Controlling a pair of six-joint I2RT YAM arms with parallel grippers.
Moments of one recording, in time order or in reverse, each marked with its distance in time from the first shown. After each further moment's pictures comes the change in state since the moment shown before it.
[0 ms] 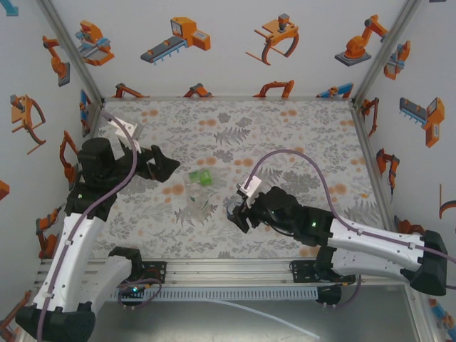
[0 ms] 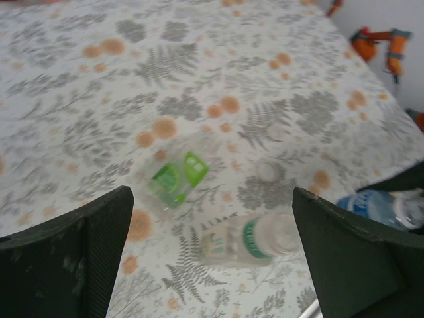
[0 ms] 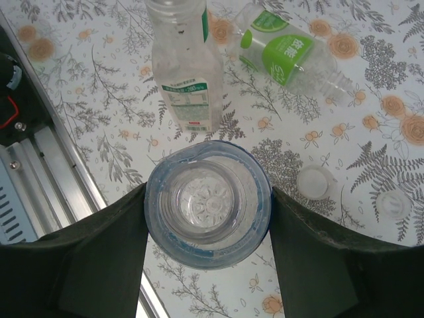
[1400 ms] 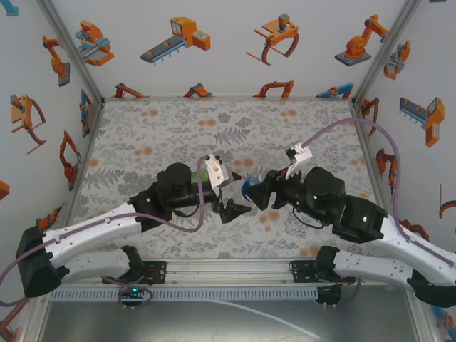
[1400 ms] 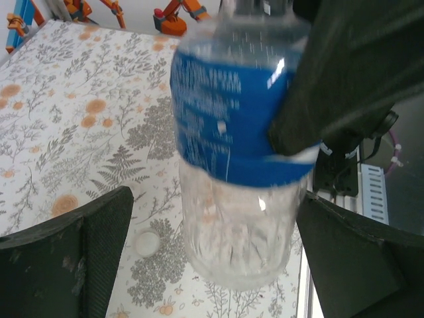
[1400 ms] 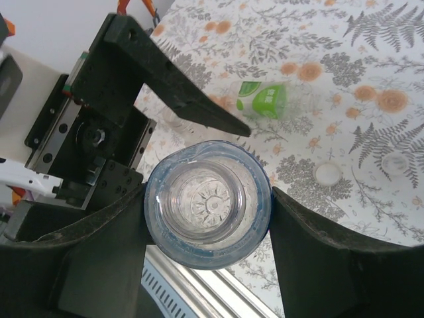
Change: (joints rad) left arm -0.813 0.274 -0.119 0.560 -0.212 0.188; right arm -0.056 -0.135 0.365 -0.375 0.126 0.433
